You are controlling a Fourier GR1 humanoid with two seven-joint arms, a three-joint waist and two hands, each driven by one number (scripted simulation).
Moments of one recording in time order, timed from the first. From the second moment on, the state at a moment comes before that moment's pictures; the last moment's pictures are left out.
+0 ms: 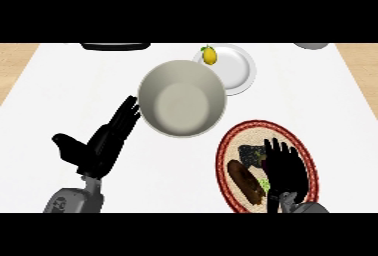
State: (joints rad) left arm -0.12 0.12 -0.16 -1.53 0.24 -0.04 0.12; right arm -0.07 -0.21 0.42 -1.58 1.10 0.44 0.78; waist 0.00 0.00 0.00
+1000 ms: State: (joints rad) left arm -0.11 0.07 -0.12 -1.54 0.18 -0.08 0.14; right arm -0.12 -0.18 0.38 -1.42 1.20 0.30 0.55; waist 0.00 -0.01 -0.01
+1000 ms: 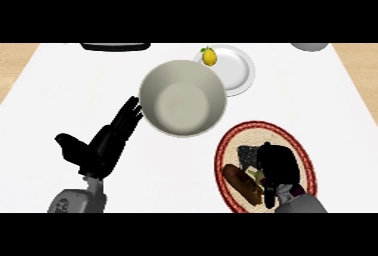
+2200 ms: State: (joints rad) left arm -0.17 0.03 -0.17 -1.53 0.17 -0.11 0.19; right arm -0.58 -0.02 0.79 -1.52 0.94 0.11 1.16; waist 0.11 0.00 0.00
